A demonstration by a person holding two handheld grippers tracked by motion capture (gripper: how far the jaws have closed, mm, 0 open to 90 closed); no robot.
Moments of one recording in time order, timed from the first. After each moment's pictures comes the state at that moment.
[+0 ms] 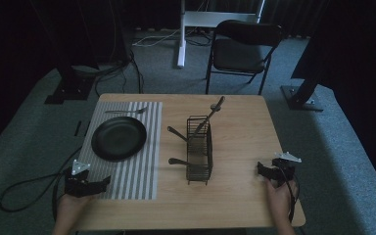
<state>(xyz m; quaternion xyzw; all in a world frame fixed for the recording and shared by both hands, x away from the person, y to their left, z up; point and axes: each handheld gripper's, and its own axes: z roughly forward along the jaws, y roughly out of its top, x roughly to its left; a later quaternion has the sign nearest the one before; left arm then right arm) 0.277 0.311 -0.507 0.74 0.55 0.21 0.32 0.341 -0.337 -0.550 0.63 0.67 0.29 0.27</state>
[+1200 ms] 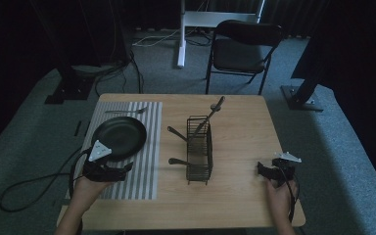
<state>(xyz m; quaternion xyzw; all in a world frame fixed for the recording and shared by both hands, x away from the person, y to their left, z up) 0.294 0.242 -0.431 0.78 0.43 0.22 0.39 0.341 -0.337 -0.550 0.63 0.67 0.29 0.27</state>
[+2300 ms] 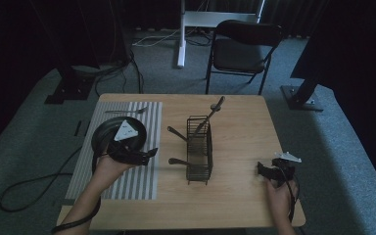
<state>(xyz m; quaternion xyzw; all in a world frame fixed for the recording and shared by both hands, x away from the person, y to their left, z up) 0.330 0.175 -0.386 0.81 0.35 0.20 0.42 0.341 -0.337 -0.550 0.63 0.67 0.29 0.27</state>
